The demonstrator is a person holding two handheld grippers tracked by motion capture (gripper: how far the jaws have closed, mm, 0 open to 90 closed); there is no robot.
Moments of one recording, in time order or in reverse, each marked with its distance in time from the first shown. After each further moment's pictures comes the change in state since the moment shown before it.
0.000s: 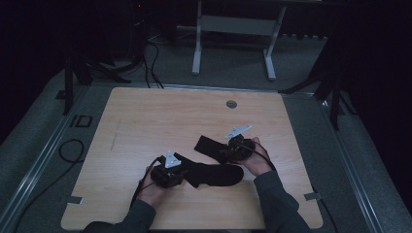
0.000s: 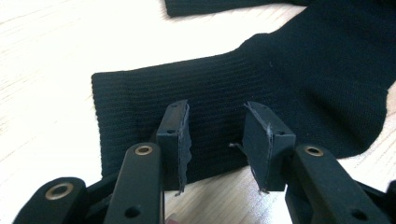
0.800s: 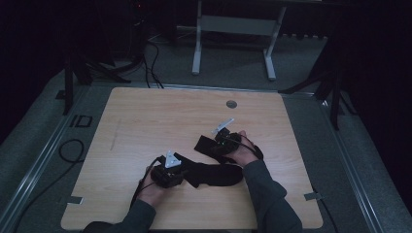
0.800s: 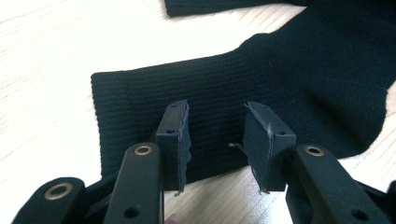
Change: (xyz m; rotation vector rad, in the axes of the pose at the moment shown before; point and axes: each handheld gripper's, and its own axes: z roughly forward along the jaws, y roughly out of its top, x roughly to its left) left arm 0.000 0.000 0.000 0.002 -0.002 -0.003; right arm -0.002 0.031 0.043 0.102 0.012 -0.028
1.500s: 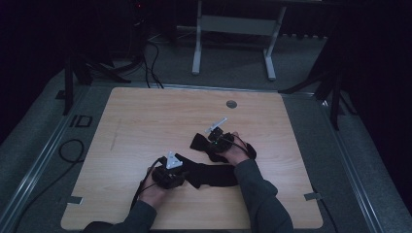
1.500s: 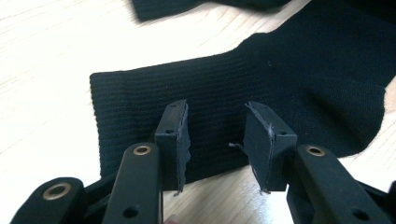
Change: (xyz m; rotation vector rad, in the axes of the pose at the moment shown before) left arm -0.006 0.000 0.001 -0.002 -0.004 0.002; right arm 0.008 0.014 0.019 0.001 0.019 0.027
